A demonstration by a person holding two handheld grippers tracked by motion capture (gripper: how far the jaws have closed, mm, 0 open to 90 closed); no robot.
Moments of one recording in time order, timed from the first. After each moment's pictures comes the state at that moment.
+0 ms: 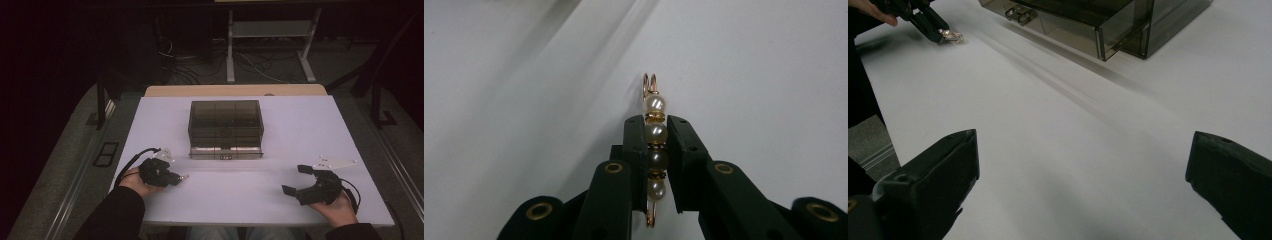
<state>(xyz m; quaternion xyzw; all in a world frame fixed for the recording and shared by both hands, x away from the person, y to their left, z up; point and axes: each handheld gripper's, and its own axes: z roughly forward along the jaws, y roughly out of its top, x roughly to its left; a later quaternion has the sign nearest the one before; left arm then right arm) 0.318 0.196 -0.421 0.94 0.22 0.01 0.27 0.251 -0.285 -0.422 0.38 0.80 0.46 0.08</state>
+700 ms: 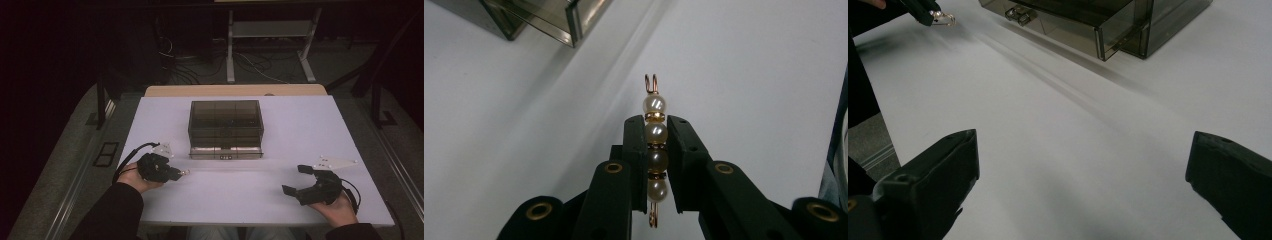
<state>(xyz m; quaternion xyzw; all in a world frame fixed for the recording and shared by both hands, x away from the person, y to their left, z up) 0.317 0.193 -0.396 0.93 0.22 0.02 0.29 0.250 -0.285 -0.422 0.38 0.80 0.46 0.08</state>
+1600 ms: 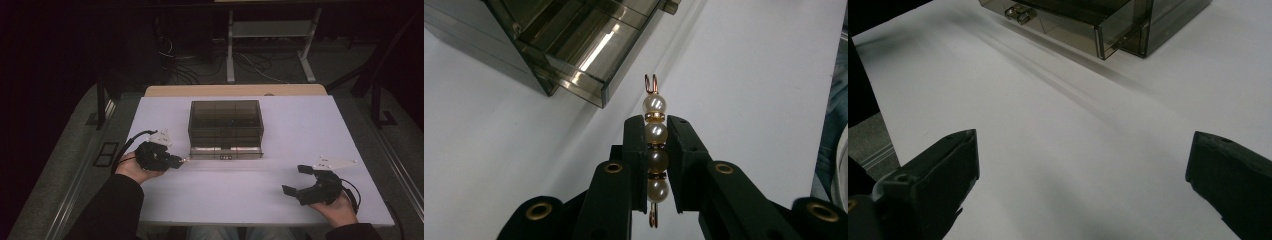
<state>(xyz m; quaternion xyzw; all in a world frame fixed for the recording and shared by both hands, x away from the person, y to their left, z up) 0.327 0.188 -0.362 0.92 0.21 0.04 0.33 0.251 -0.285 -0.422 0.38 0.80 0.46 0.08</state>
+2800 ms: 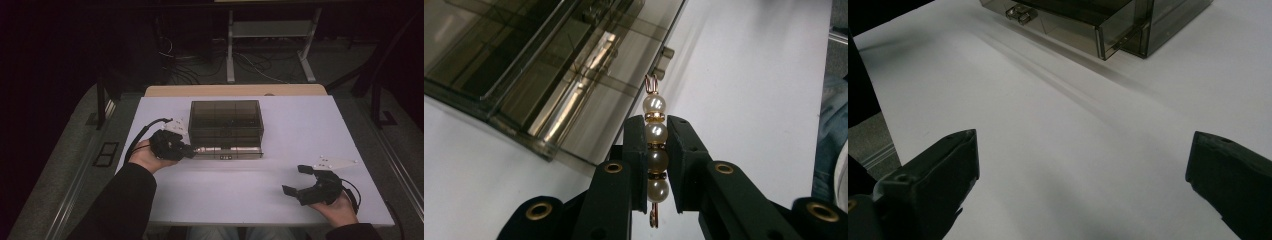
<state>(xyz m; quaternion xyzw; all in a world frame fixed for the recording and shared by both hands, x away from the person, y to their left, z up) 0.344 0.147 -0.337 0.92 0.18 0.05 0.34 0.251 -0.285 -0.422 0.38 0.80 0.46 0.08</state>
